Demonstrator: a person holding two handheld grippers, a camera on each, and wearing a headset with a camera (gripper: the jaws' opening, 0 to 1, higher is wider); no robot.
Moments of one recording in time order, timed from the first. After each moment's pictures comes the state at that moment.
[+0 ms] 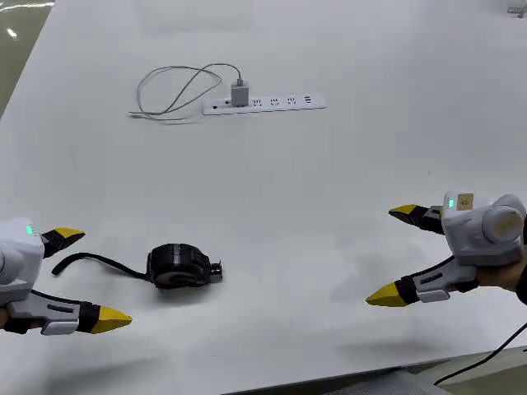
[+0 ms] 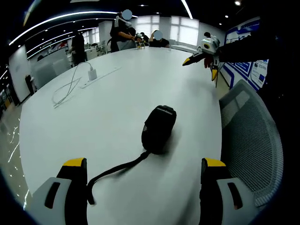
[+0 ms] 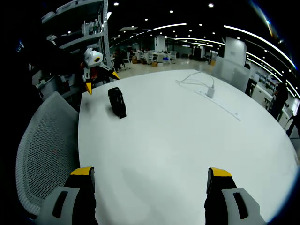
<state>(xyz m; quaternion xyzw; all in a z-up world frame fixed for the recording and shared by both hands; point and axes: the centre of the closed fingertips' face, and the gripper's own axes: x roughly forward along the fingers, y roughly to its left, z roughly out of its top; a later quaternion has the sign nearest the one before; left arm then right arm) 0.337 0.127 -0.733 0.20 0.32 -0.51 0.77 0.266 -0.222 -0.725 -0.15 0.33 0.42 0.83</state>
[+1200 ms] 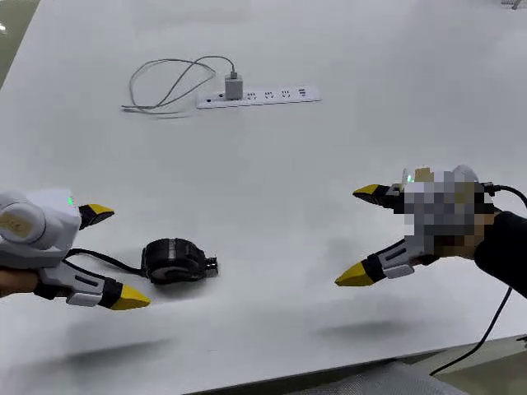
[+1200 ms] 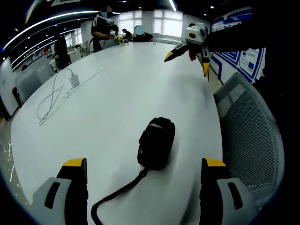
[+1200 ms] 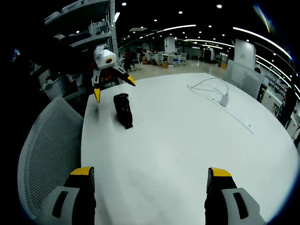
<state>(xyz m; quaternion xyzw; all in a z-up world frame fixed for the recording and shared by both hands) 0.348 0.086 -0.737 0.25 0.32 -0.57 0.72 0.289 -0.179 -0.720 -0.15 0.33 0.47 0.81</state>
